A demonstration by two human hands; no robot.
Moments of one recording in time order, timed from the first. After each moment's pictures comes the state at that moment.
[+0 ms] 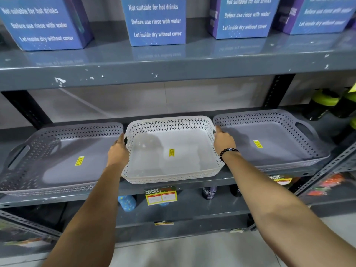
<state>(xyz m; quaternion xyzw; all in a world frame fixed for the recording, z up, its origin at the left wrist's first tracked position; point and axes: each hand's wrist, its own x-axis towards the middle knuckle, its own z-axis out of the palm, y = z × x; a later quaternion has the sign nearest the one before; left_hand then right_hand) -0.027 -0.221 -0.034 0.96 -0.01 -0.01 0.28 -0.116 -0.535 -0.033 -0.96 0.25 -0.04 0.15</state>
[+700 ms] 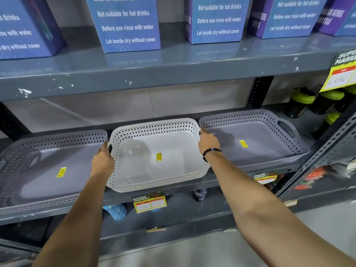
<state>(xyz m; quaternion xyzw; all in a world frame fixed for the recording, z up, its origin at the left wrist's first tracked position) -0.032 -0.222 -0.033 0.96 -0.01 0.00 0.26 -0.113 -0.526 -0.022 -0.95 0.26 -0.02 0.14</state>
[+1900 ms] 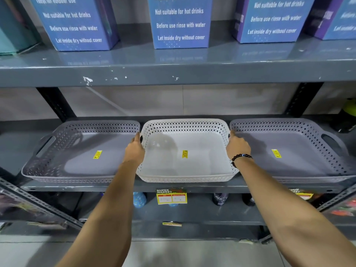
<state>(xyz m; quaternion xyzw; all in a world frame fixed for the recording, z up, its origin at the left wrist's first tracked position) -0.028 -0.223 -0.033 0.97 -0.02 -0.01 0.26 -0.111 -0.528 -0.029 -0.96 0.25 -0.05 0.12</state>
